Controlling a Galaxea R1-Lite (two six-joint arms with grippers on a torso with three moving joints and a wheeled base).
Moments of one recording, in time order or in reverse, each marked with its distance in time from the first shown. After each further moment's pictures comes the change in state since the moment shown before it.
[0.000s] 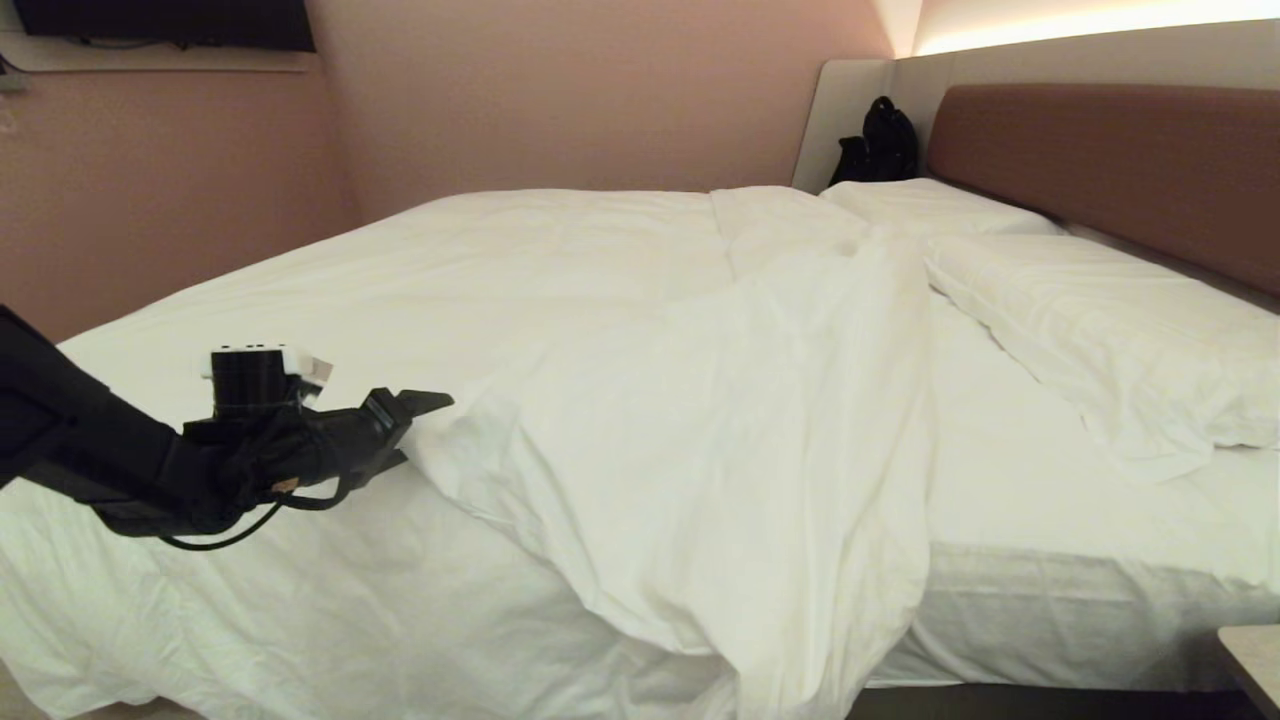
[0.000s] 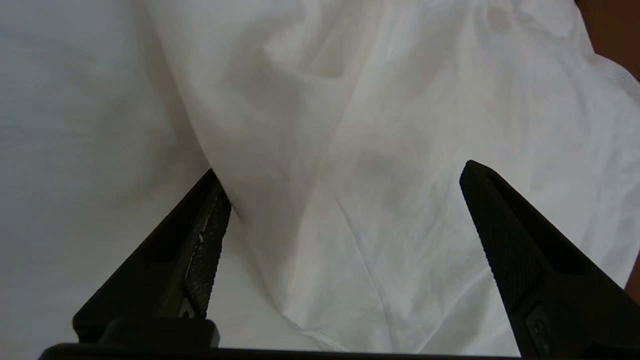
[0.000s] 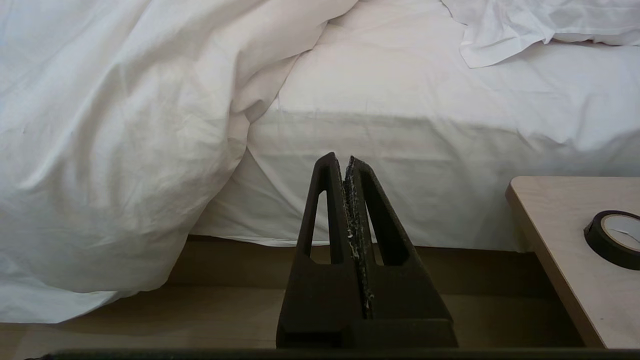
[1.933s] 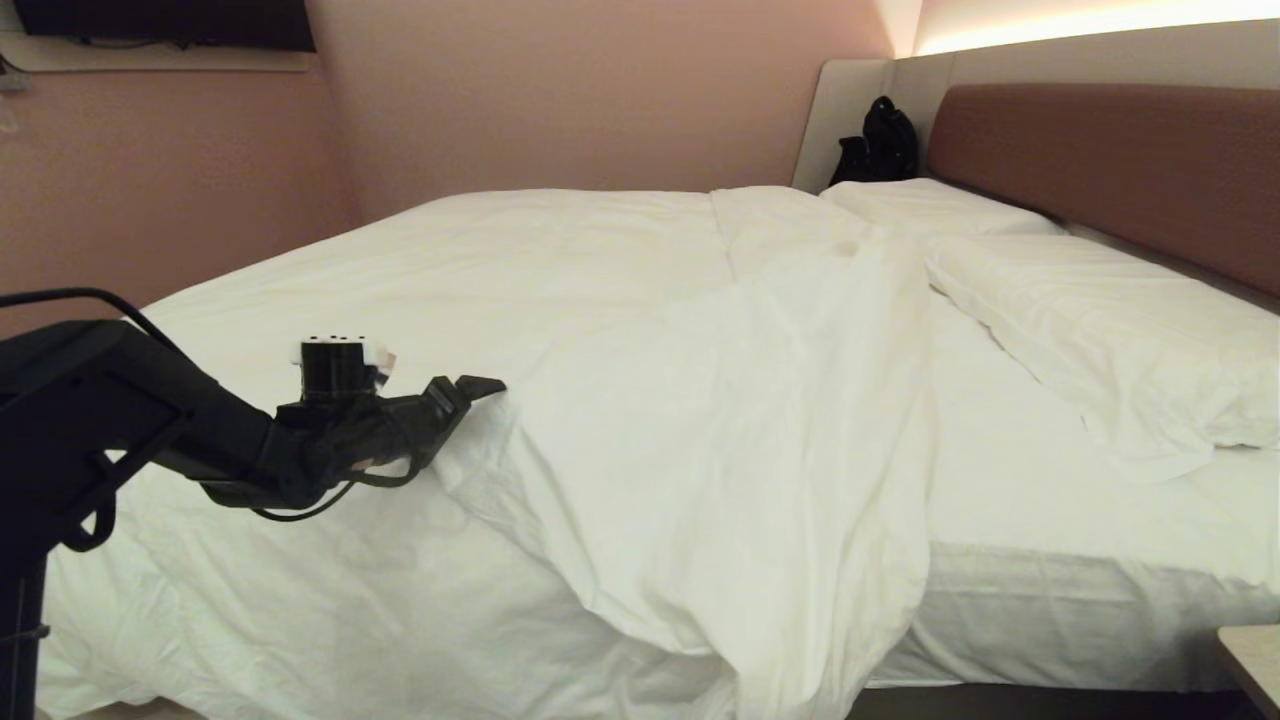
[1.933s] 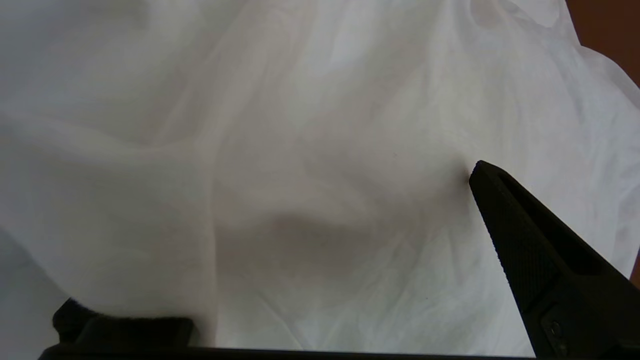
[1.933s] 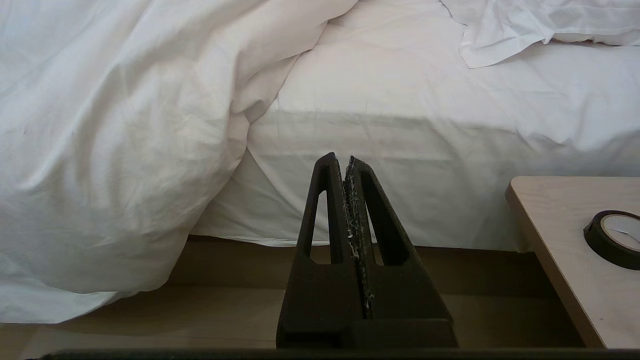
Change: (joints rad) left arm -0.117 0.131 -0.183 0.013 0.042 -0.068; right arm 0.000 0.000 0.000 0.000 0.000 0.000
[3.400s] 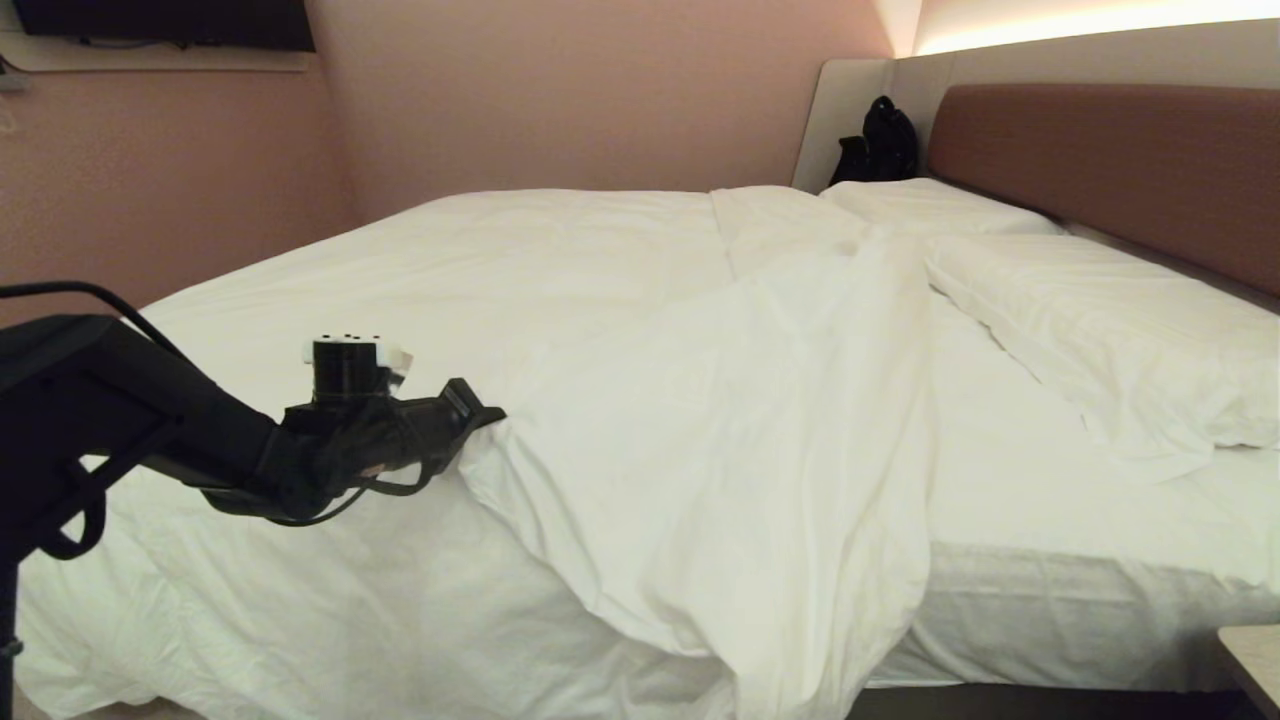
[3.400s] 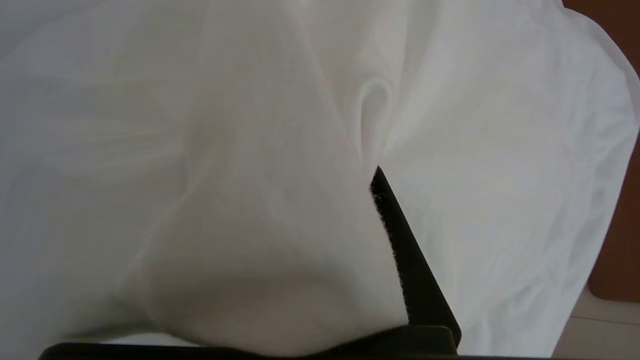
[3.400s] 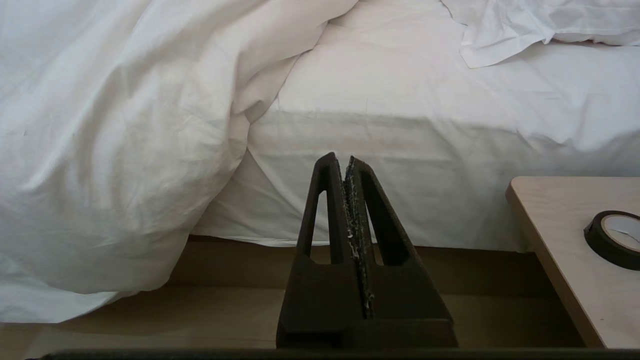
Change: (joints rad) left arm -0.052 -0.069 0.077 -0.013 -0.001 -0.017; right arm 0.000 0.000 0.000 0.000 0.000 0.000
